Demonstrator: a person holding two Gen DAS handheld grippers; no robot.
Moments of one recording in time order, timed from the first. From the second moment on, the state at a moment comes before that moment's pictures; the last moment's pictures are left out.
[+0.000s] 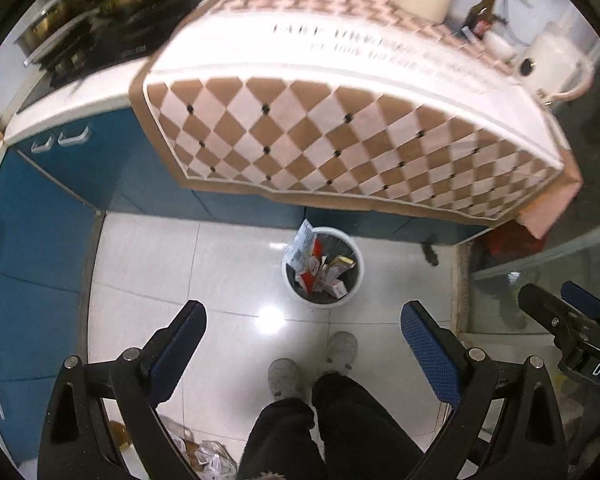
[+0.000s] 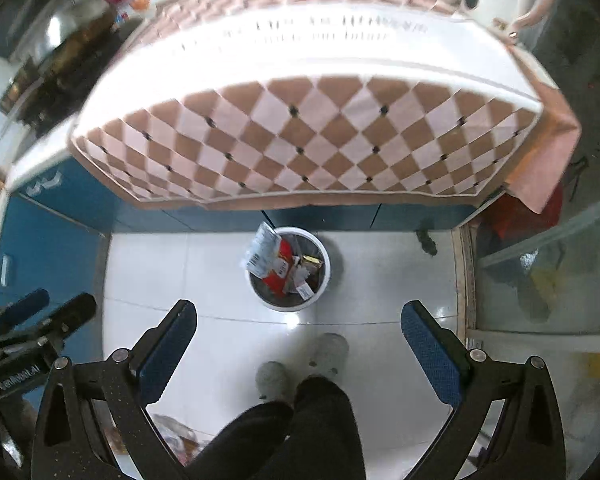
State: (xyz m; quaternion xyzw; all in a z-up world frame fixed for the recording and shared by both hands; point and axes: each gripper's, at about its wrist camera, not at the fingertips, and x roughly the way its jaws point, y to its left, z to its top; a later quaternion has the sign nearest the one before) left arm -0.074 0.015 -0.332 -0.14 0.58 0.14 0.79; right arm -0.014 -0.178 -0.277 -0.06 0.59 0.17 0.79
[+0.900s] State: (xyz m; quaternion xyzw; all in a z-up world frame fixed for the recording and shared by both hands) left arm -0.153 0.004 -0.203 -0.19 0.50 0.08 0.84; right arm -0.123 -0.214 -0.120 0.02 0.56 0.26 0.79
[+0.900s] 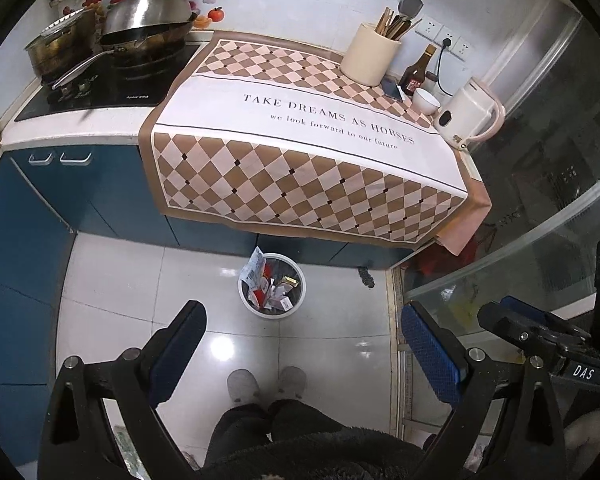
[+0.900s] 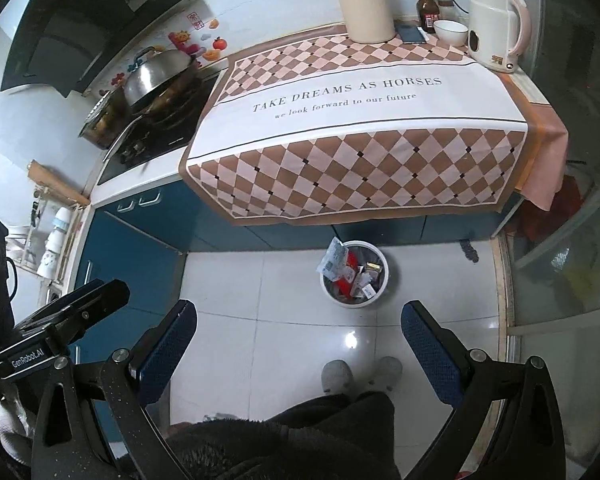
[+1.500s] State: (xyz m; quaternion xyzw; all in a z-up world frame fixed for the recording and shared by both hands) left arm -0.157 -0.008 -0.201 -0.19 0.50 0.08 0.84; right arm -0.111 -0.224 -0.131 0.02 0.57 0.30 0.76
